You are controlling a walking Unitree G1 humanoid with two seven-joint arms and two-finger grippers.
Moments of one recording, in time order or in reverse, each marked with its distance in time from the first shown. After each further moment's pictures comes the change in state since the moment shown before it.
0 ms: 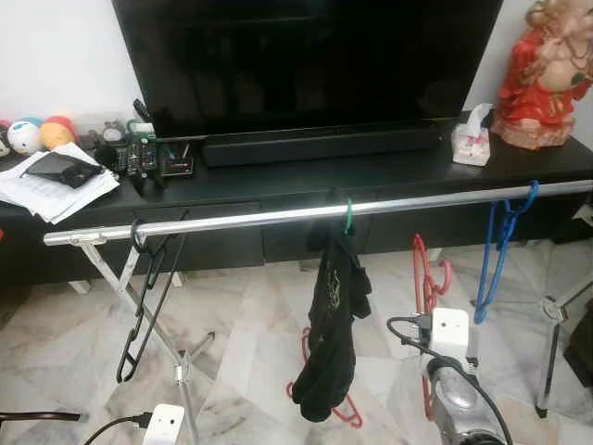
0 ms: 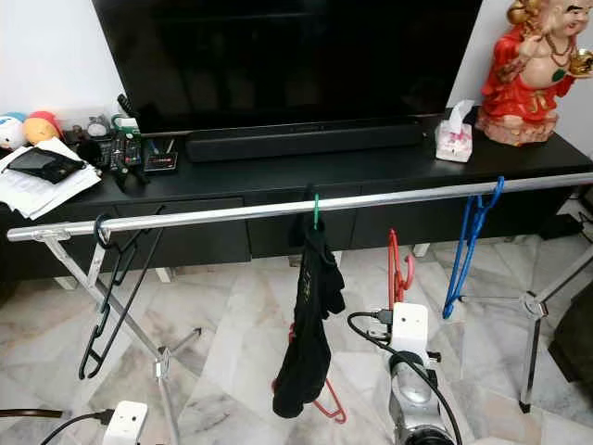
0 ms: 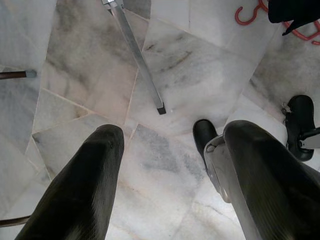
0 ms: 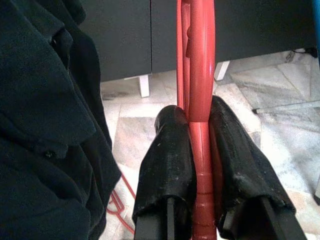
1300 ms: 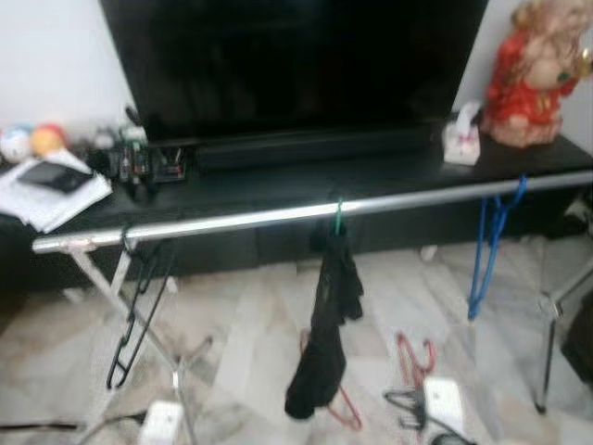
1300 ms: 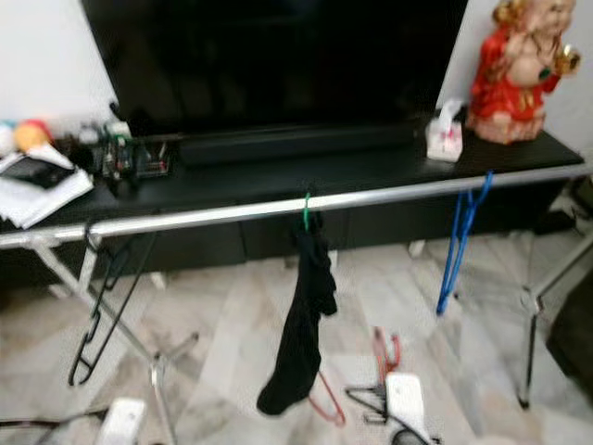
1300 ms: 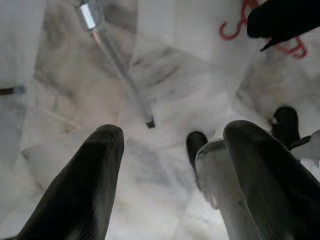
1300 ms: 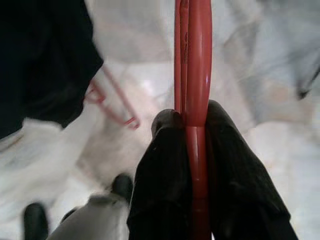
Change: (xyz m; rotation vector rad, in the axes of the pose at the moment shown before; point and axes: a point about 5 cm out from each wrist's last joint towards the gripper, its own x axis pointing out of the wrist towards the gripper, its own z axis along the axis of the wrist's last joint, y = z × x) left arm 0.002 -0.008 0.006 -0.005 -0.006 -0.021; right arm -0.052 -0.019 -0.093 -0.059 0.452 0.028
